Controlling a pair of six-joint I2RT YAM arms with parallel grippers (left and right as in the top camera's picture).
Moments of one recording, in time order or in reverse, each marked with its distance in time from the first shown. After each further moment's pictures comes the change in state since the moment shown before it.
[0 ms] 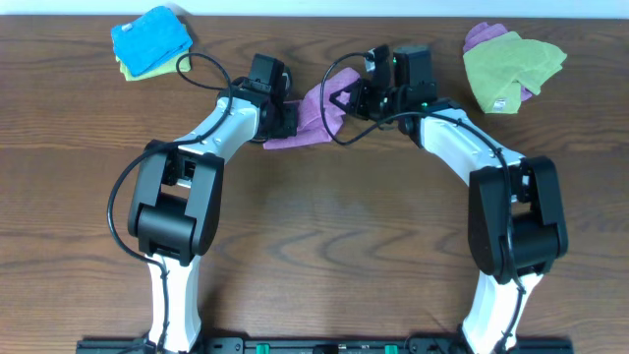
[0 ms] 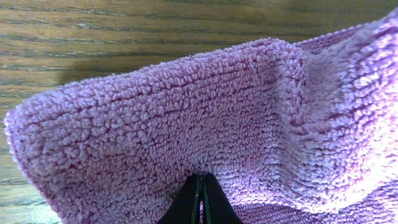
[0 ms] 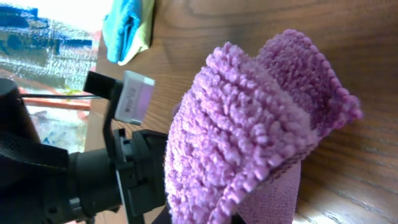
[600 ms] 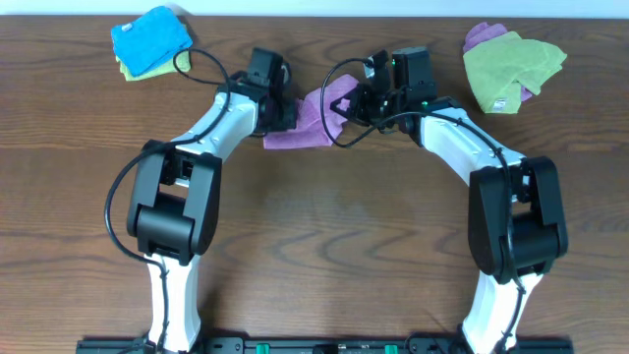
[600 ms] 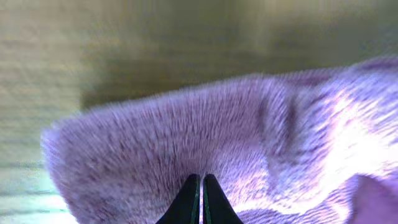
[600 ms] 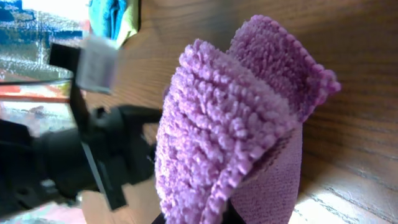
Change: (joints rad) left arm 0.011 -0.003 0.056 -0.017 -0.008 -0.015; right arm 0.000 0.000 0.003 -0.100 -0.009 -0.003
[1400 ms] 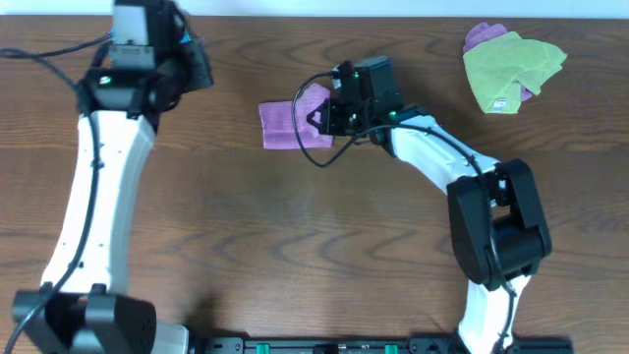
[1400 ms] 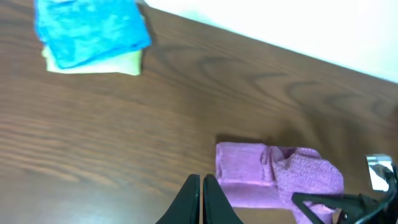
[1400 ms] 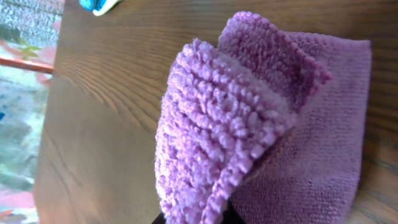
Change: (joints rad) left arm 0.242 -0.558 0.054 -0.296 -0.089 0.004; right arm 0.142 0.000 0.000 0.011 0.147 -0.106
